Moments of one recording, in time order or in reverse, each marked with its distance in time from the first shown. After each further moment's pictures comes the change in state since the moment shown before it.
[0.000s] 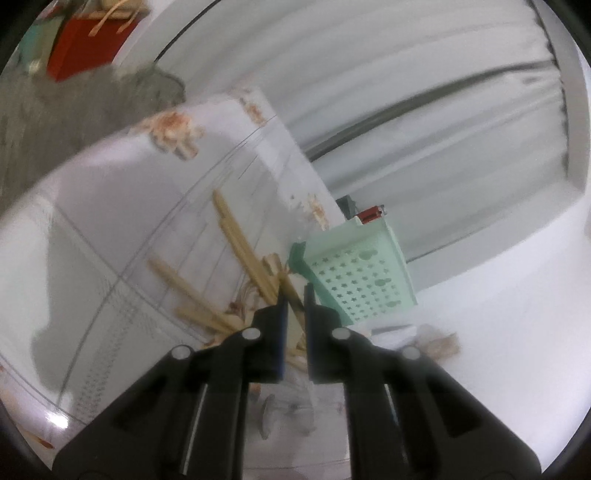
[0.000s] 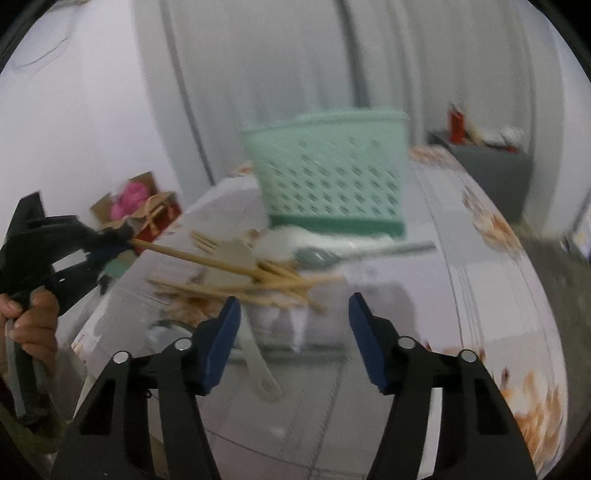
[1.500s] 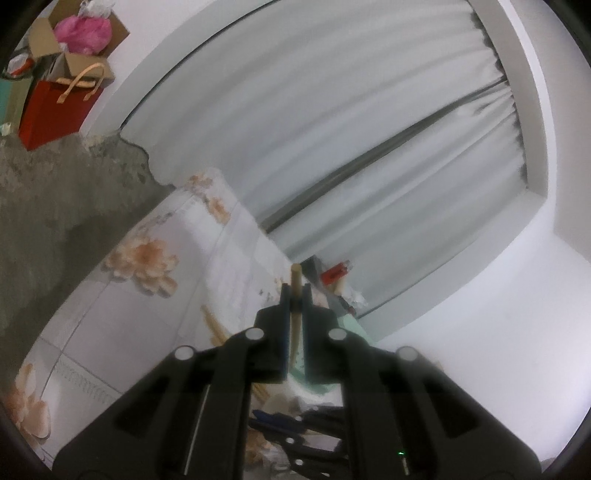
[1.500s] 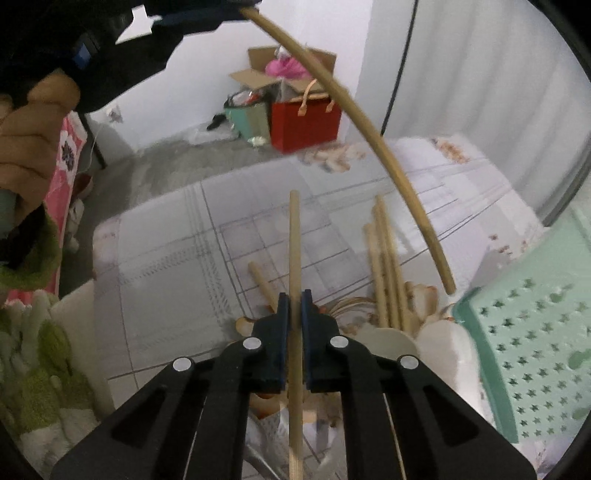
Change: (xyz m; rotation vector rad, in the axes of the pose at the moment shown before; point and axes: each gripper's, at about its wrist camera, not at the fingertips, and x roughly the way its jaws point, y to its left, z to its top) left arm -0.058 -0.010 0.079 0.090 -0.218 -0.144; right arm 0.126 0.131 0.053 -0.711 0.342 0.369
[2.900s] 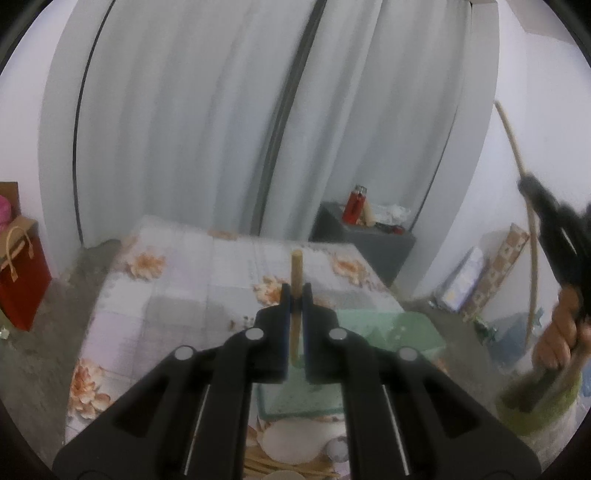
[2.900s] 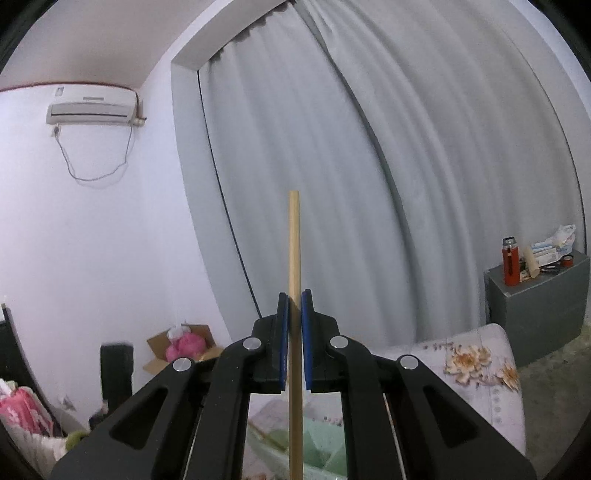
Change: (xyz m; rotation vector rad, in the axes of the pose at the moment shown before) left arm 0.184 -0.153 -0.033 0.653 0.198 0.170; right arm -0.264 -0.194 -0.064 0.588 -0.973 -0.293
